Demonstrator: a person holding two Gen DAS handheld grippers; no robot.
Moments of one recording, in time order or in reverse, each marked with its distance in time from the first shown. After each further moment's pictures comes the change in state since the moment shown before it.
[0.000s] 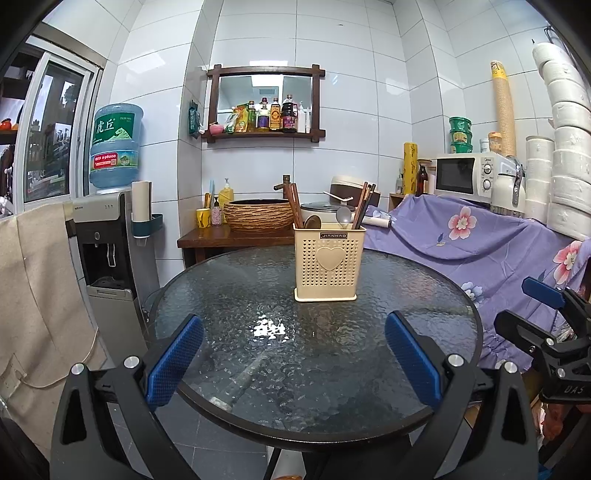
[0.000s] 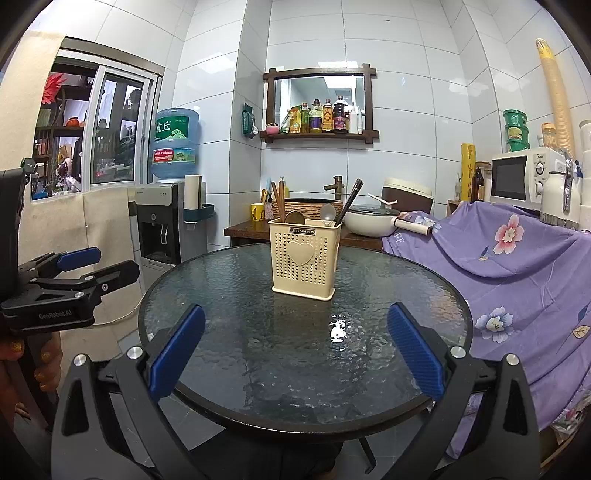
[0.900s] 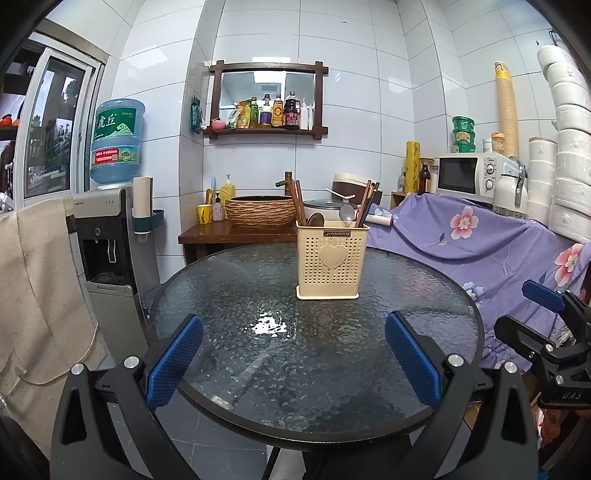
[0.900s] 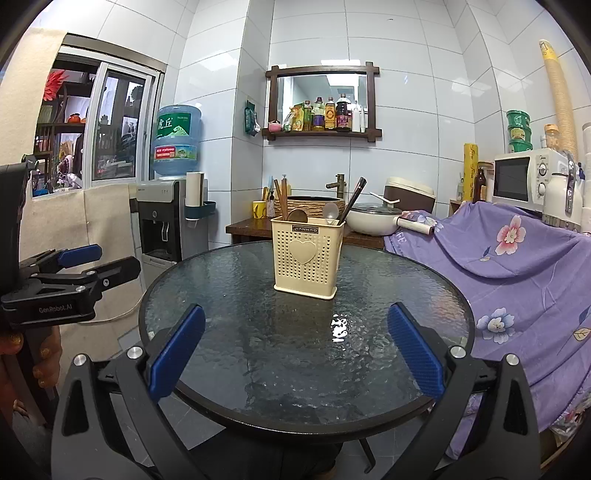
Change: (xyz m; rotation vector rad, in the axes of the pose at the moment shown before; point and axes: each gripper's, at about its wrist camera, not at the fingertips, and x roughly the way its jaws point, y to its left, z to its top) left arm 0.002 0.005 0.002 -0.013 0.014 0.001; right arm 0.005 0.000 -0.003 -0.007 0.008 0.009
